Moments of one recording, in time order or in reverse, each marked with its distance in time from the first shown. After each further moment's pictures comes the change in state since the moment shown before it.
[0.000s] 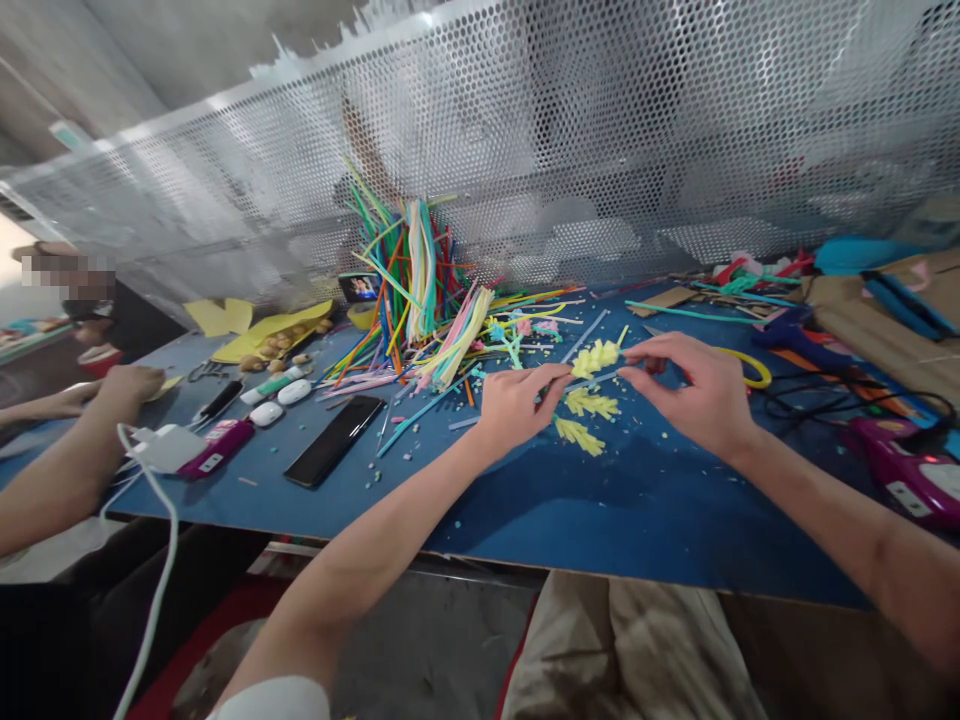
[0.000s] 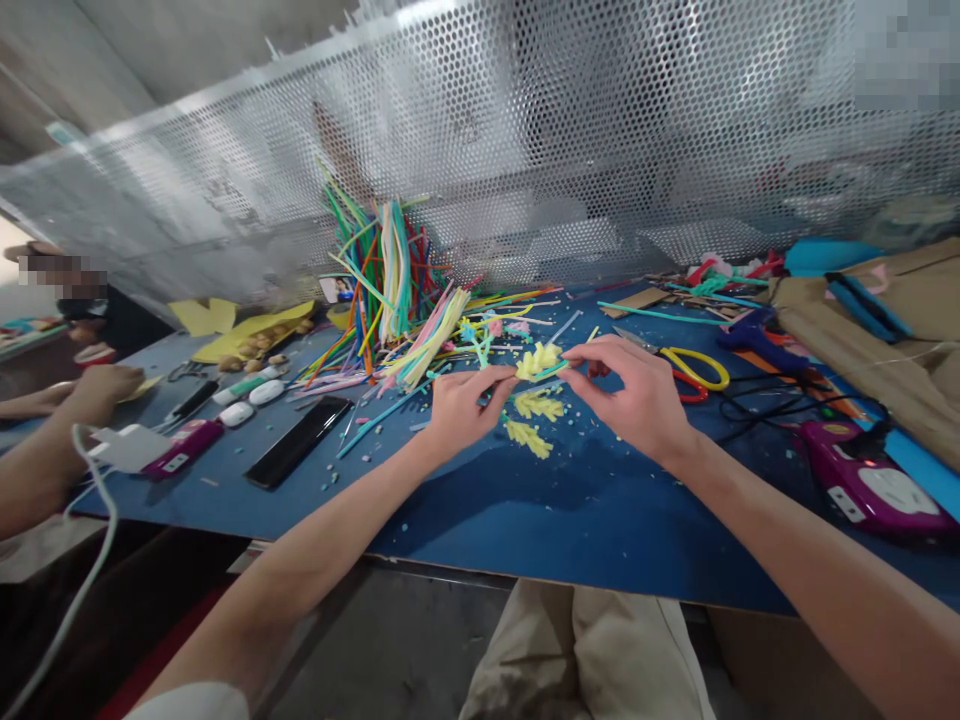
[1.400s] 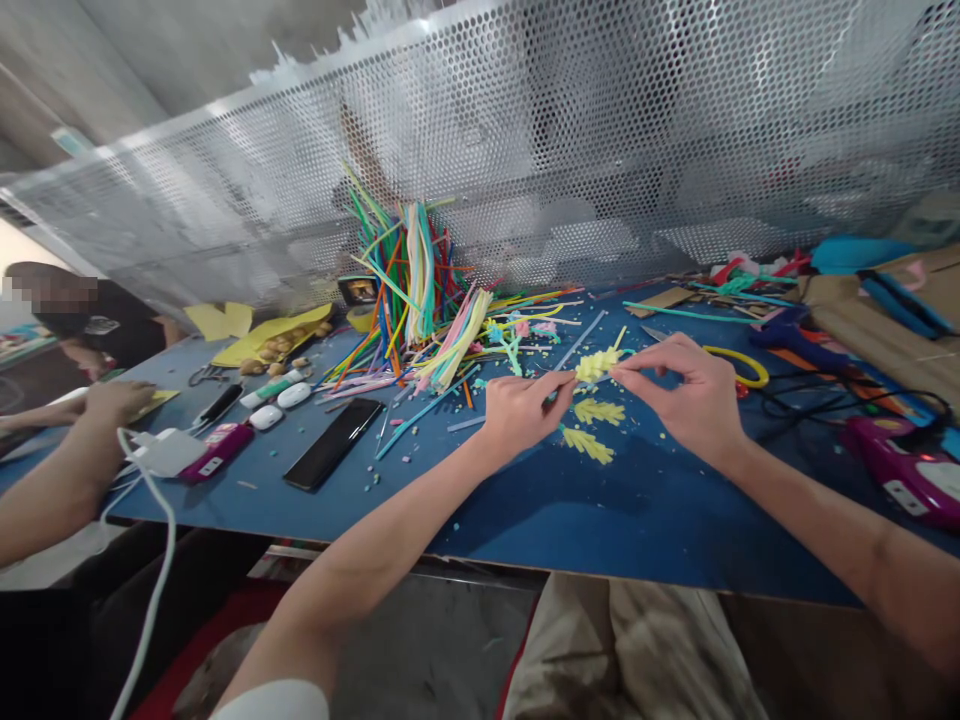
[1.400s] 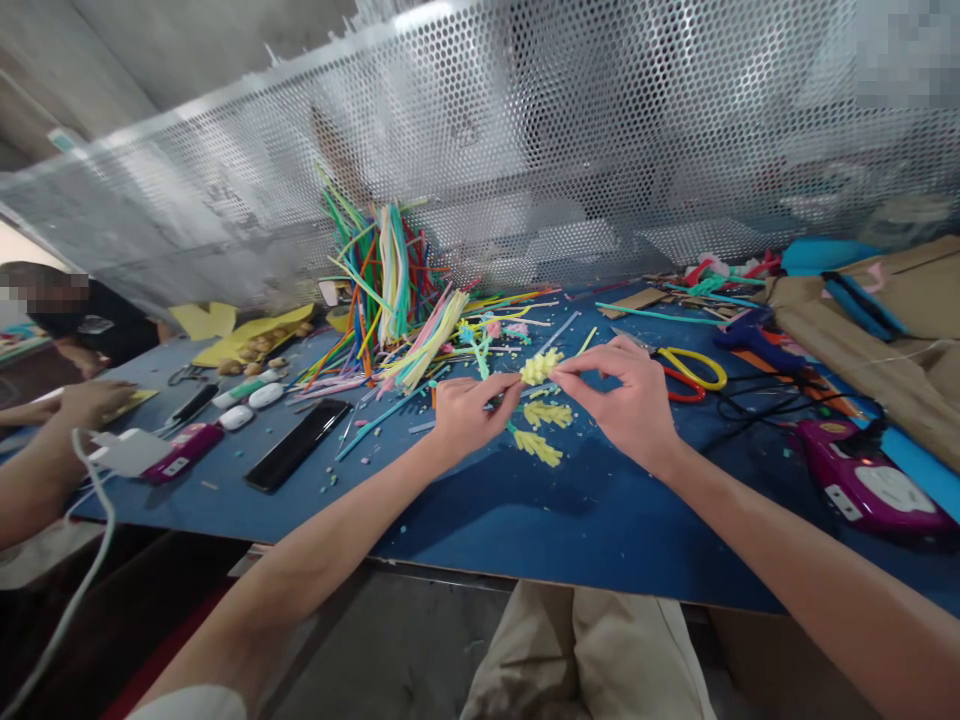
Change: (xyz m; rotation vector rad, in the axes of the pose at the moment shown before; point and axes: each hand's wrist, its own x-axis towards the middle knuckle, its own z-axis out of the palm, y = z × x) left_hand 0.000 0.011 0.005 0.137 0.076 0.028; right_hand -0.004 -0.011 0.007 0.092 0.082 0.175
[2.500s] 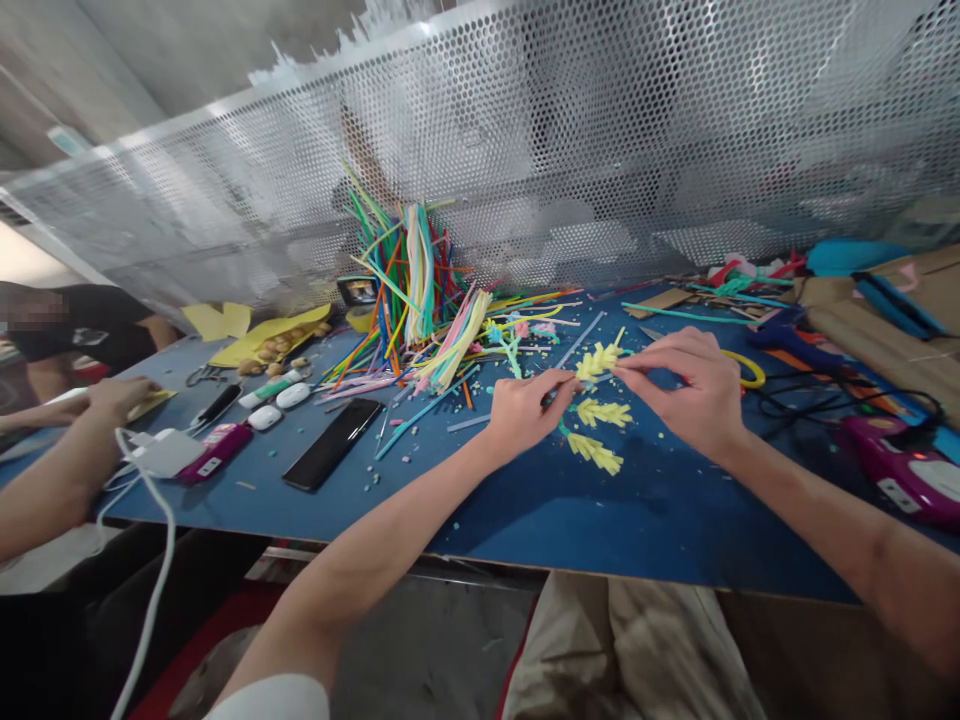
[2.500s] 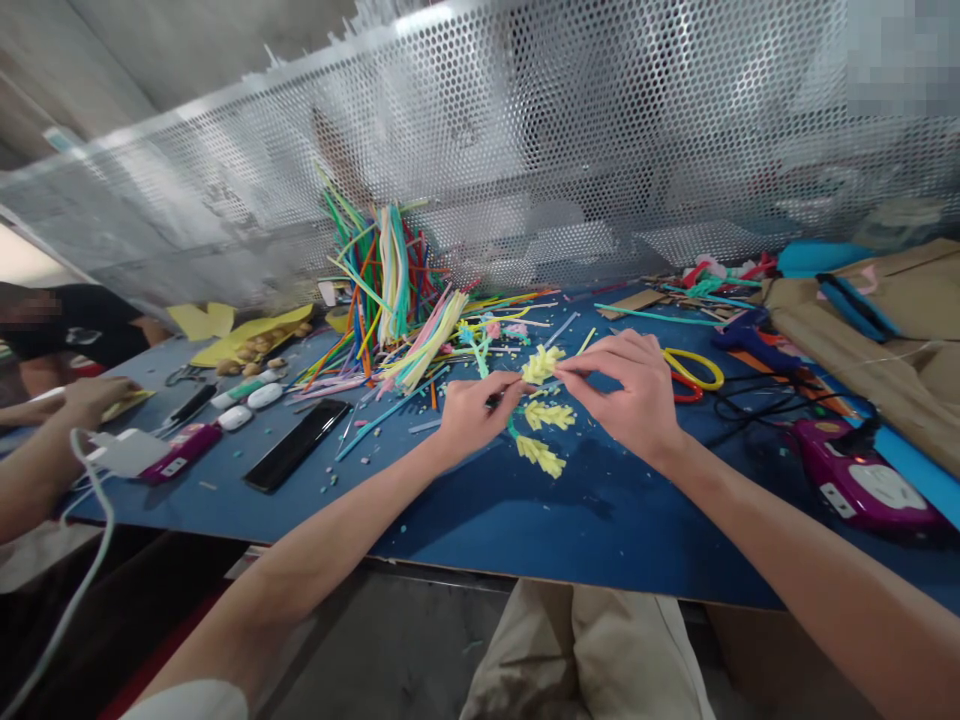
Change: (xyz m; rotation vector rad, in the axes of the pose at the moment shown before) left_hand -0.002 0.000 0.005 -0.268 -0.122 -0.113; right_hand 0.002 0.015 -0.004 -0.178 0.050 -0.208
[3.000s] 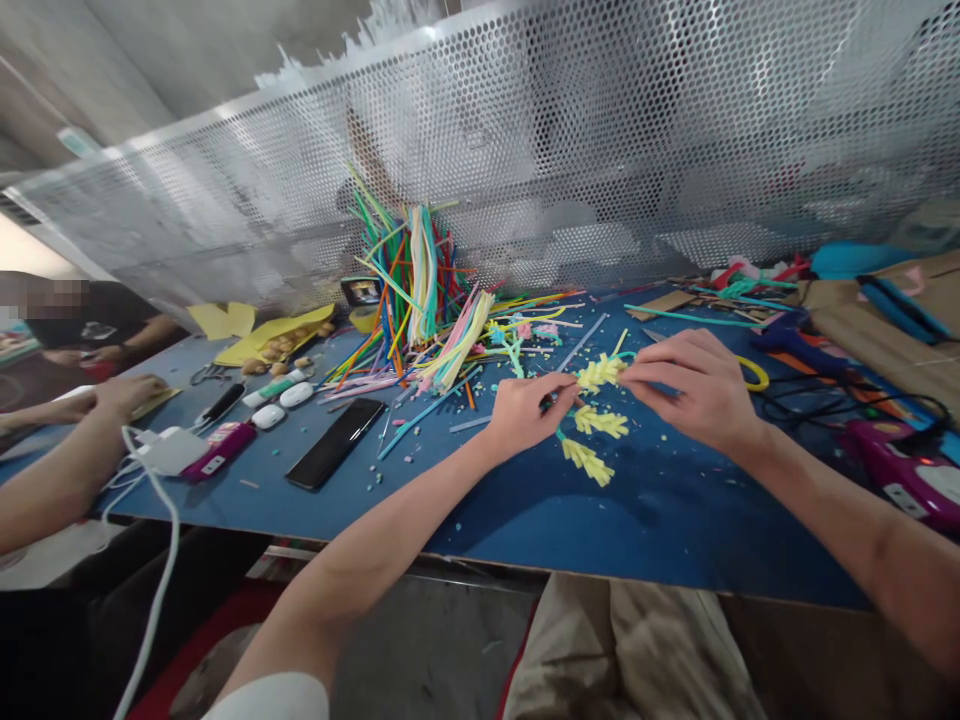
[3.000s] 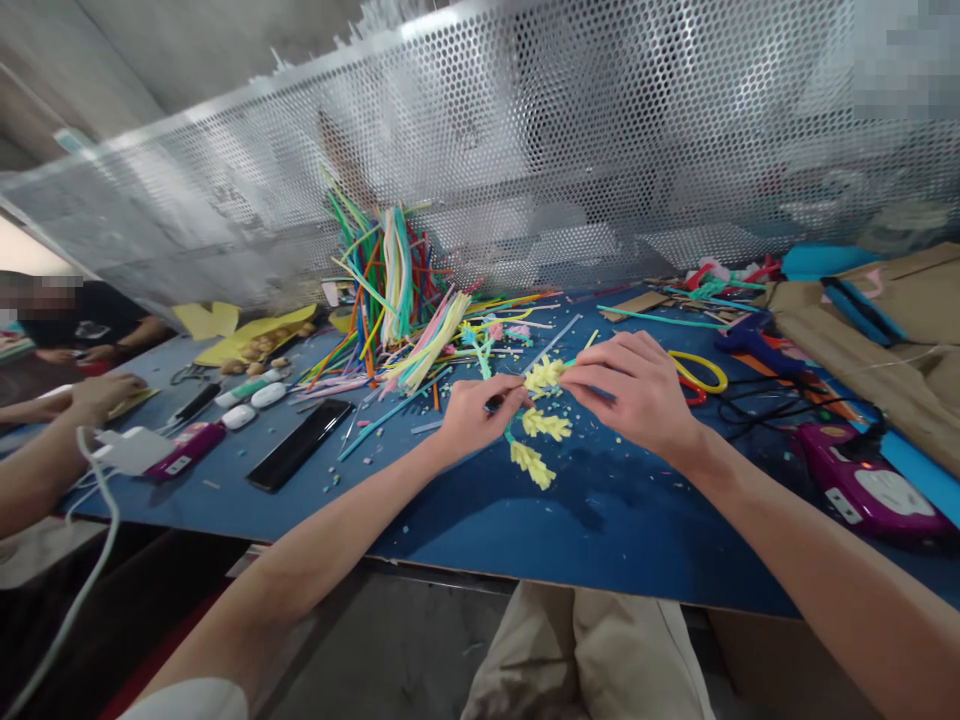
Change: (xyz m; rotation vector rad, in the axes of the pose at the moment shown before) left_hand -0.001 -0.005 -0.003 -0.129 -0.113 -0.037; right_hand 0.006 0.017 -0.011 -0.107 -0.164 -0.327
